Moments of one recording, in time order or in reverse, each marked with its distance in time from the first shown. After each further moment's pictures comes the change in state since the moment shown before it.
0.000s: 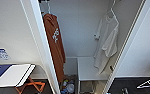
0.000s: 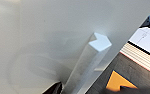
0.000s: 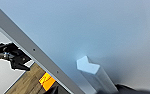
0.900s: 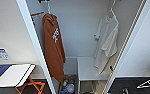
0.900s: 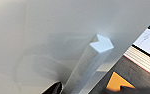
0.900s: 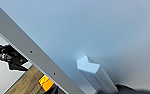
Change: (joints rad) left arm 0.030 -0.045 0.010 0.000 -0.044 0.000; right arm -0.008 -0.003 0.001 -0.010 0.012 -0.001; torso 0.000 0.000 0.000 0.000
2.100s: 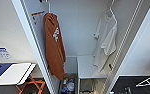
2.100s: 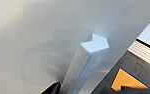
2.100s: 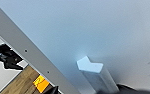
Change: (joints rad) left arm -0.030 -0.016 -0.003 0.011 0.036 0.001; right arm 0.009 -0.029 -0.008 -0.001 0.018 -0.009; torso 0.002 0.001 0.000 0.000
